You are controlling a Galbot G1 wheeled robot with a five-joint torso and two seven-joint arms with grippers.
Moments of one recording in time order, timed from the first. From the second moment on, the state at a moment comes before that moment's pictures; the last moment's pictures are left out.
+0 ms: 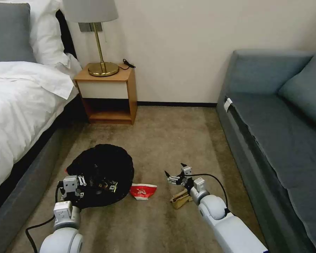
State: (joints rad) left arm 1.57 -1.36 -0.66 -2.01 -0.10 0.04 -0.20; right arm -1.01 1.25 0.07 1.40 0.24 -0.05 -0.16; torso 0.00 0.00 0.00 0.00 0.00
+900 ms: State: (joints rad) left arm 1.48 -1.36 -0.66 -1.99 -0.15 0.12 -0.27; right arm -0.68 1.32 -0.38 1.08 0.27 -0.07 -0.38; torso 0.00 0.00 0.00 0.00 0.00
